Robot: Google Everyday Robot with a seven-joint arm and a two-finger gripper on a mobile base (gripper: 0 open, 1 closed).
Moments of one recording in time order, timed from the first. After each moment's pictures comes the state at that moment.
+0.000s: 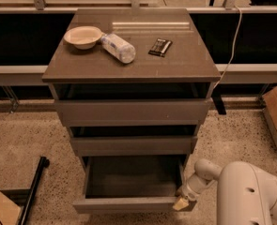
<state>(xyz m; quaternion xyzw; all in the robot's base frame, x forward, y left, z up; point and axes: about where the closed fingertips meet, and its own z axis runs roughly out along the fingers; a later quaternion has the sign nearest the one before) 0.479 -0.206 0.171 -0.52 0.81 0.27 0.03</state>
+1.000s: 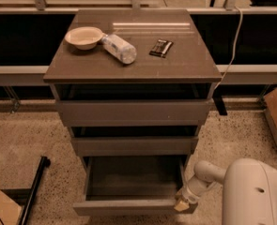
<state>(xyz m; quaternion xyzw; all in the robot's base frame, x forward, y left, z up) 0.467 -0.203 0.191 -0.54 0.80 0.26 0.04</state>
